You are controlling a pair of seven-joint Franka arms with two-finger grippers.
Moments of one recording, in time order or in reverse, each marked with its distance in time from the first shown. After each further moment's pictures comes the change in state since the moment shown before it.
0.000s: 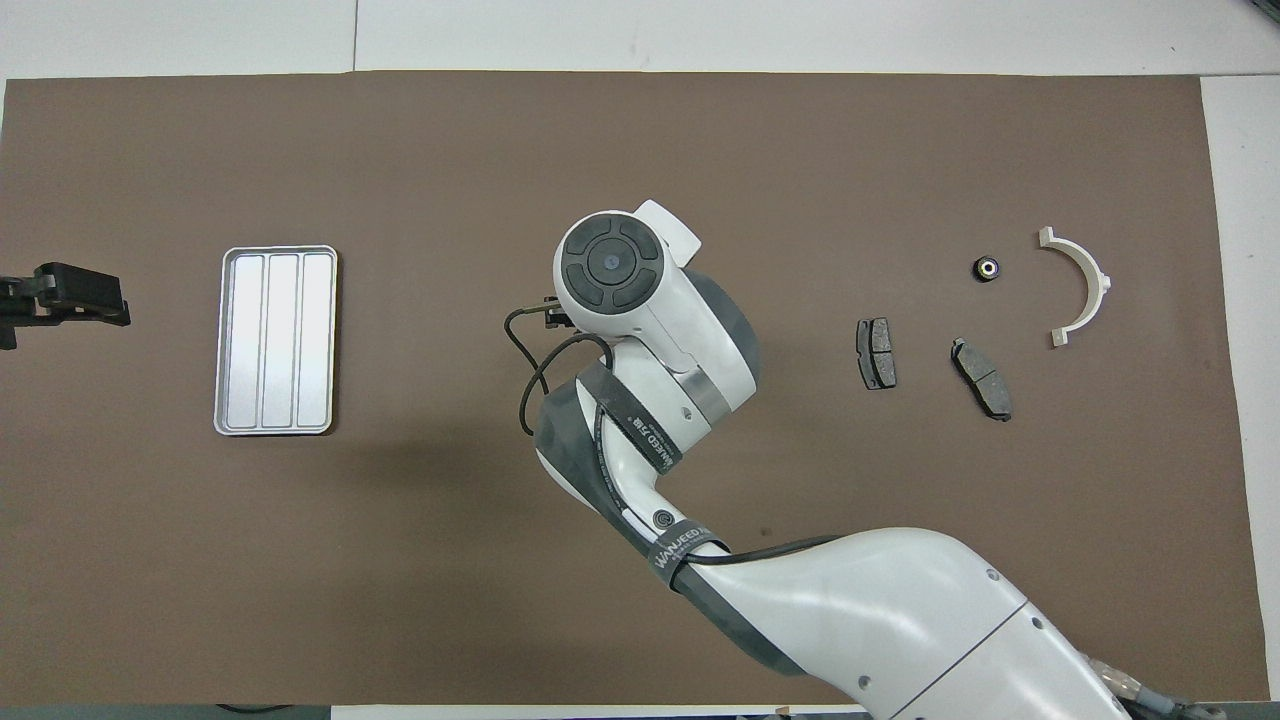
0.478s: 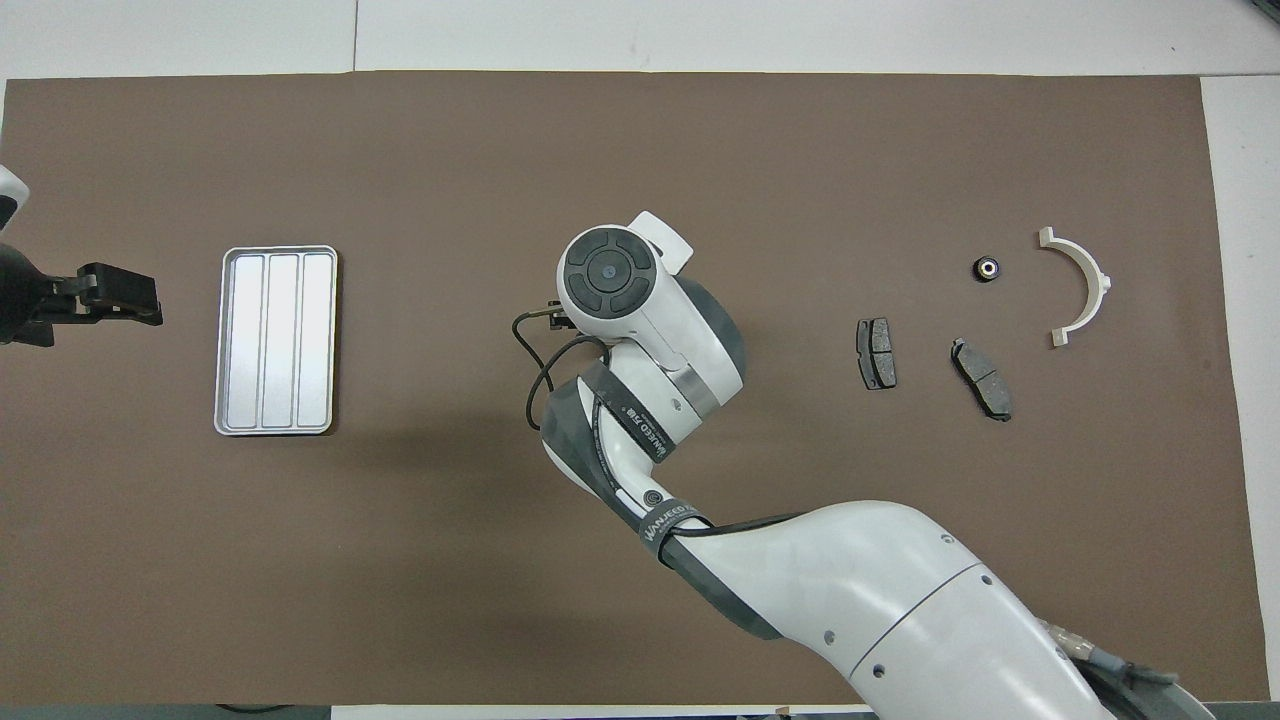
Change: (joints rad) left arm 0.000 0.020 -0.018 -0.013 -0.010 0.011 0.001; right arm 0.000 0.076 -0.003 0.001 -0.022 0.064 0.000
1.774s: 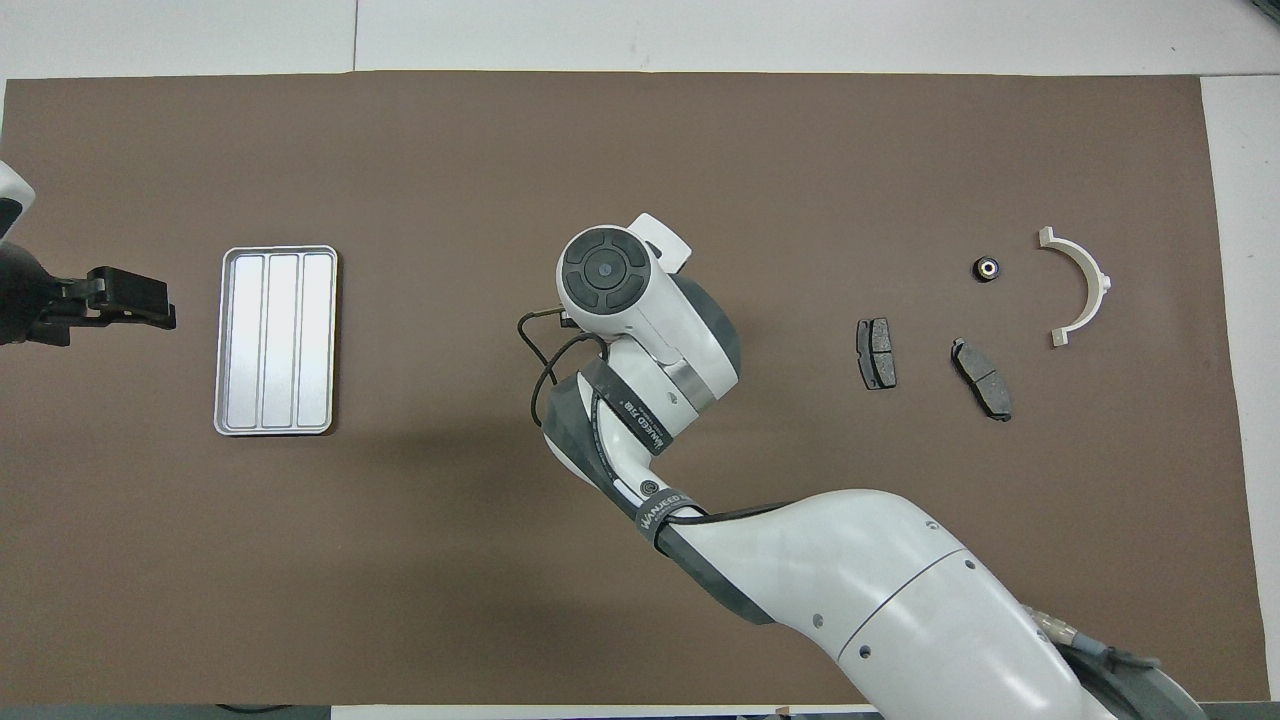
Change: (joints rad) left arm 0.000 -0.012 -0.018 0.032 -0.049 -0.084 0.051; right arm -0.052 -0.068 -0.026 0.083 -0.007 -0.156 -0.032
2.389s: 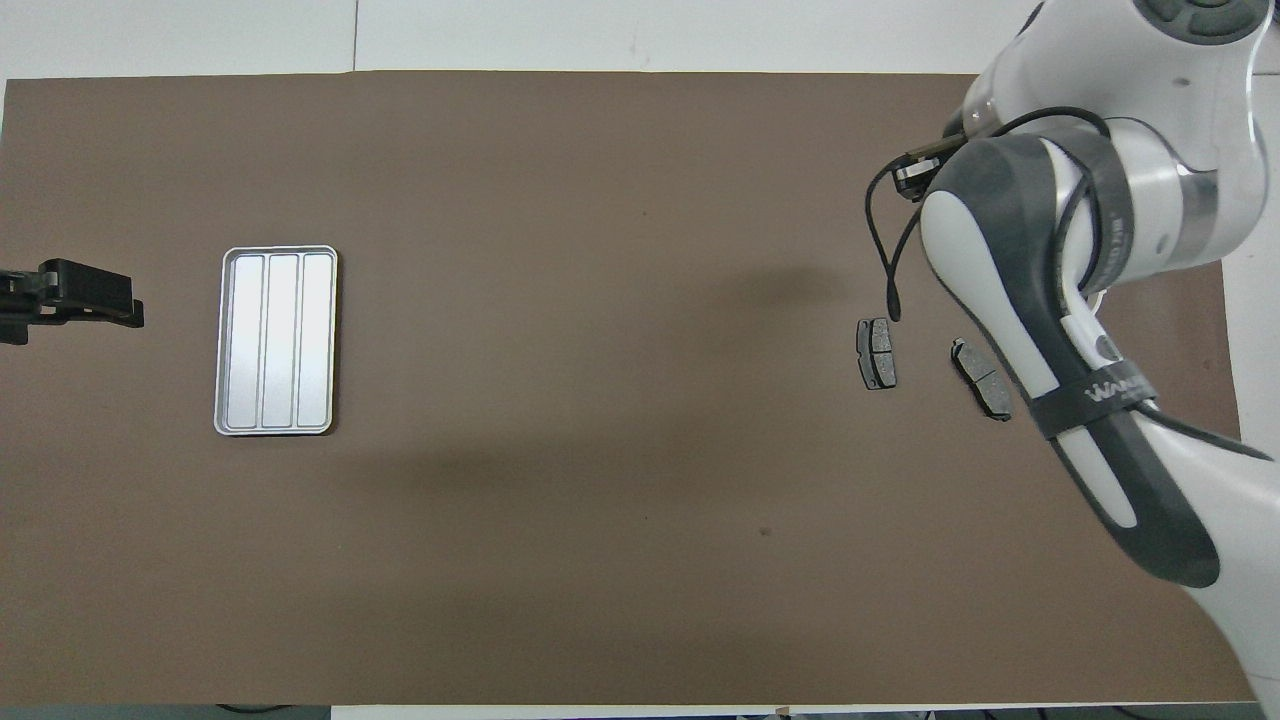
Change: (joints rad) left arm 0.000 0.001 0.000 0.094 0.000 -0.056 0.000; right arm -0.439 -0.179 0.006 -0.024 0.062 -0.176 -0.683
